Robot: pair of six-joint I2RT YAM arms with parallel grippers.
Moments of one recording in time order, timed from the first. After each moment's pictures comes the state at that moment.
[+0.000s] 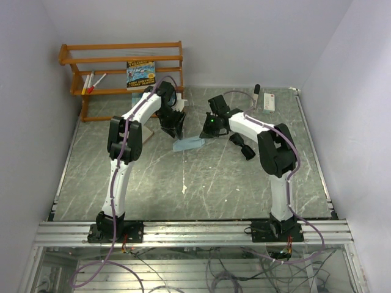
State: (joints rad) left arm -0.34 2.40 2.12 -1.11 0.47 0.15; right arm 0.50 2.12 1.56 -0.41 -0.15 0.72
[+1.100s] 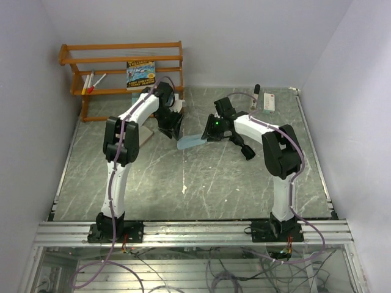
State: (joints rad) left arm -0.34 2.34 2.02 -1.07 0.43 0.13; right arm 0.45 2.08 1.47 -0.35 -0.22 0.66
